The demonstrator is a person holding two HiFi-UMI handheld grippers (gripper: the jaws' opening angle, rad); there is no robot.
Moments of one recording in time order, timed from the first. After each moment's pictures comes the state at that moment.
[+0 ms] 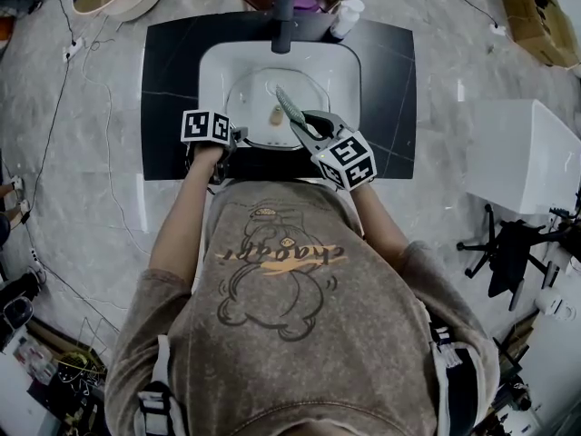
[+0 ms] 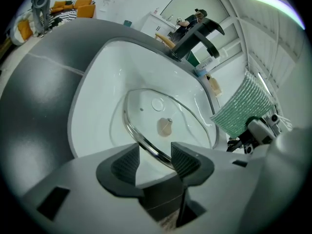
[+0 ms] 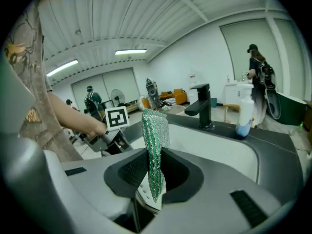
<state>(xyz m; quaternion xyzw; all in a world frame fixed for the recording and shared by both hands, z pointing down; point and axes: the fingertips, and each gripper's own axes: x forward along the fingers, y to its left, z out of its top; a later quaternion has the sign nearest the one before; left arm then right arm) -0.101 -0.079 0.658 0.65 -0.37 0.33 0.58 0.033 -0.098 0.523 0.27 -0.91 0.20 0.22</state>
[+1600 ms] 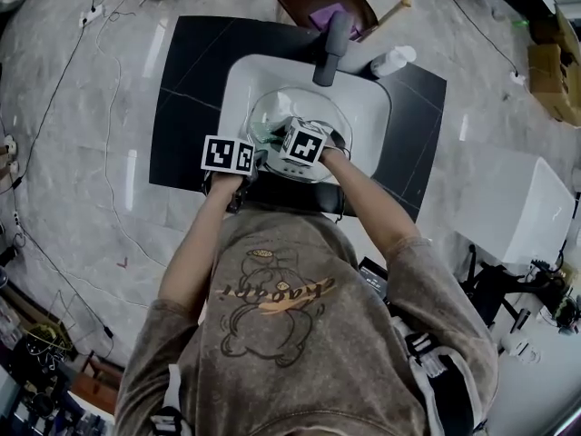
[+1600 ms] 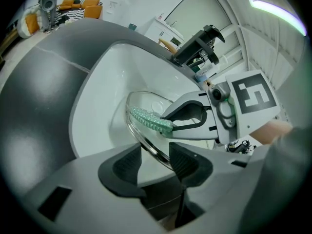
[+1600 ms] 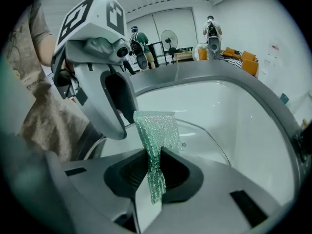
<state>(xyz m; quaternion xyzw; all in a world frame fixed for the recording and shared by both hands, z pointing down) -0.105 -0.085 0.655 0.65 -0.39 0.29 0.59 -0.086 -0.102 0.674 -0.09 -0.85 0.10 0.50</state>
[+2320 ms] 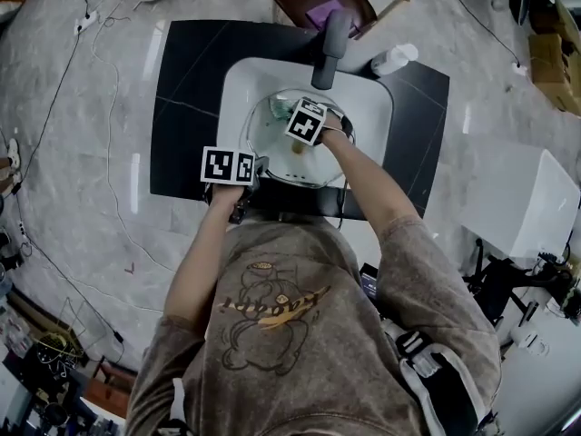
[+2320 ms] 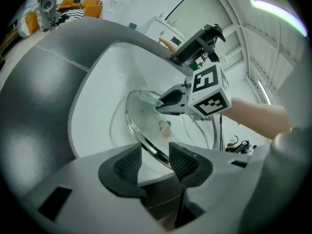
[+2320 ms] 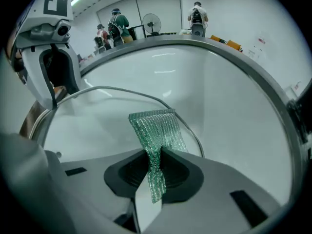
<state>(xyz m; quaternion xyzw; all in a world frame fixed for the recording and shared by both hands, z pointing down) -0.103 -0.083 0.655 0.65 -0.39 0.29 0.59 -0.053 -0.182 0.743 0.01 -0.81 0.09 0.58</state>
